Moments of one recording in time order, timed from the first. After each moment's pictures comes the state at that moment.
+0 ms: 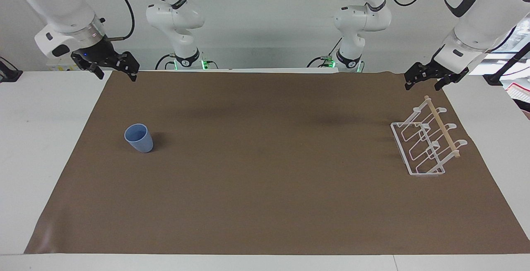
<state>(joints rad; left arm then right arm) -0.13 -0.02 0.06 -1.63 0.00 1.48 0.06 -0.02 0.00 -0.05 -1.53 -0.05 1.38 0.01</state>
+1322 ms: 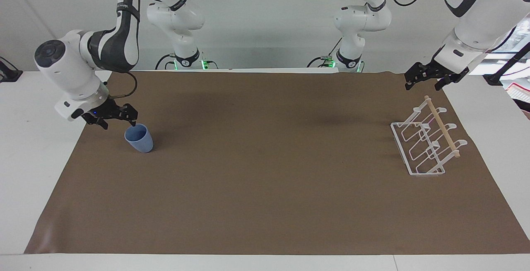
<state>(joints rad) -0.13 -0.02 0.06 -1.63 0.00 1.48 0.06 -0.16 0.10 -0.05 -1.97 -0.01 1.97 -0.37</state>
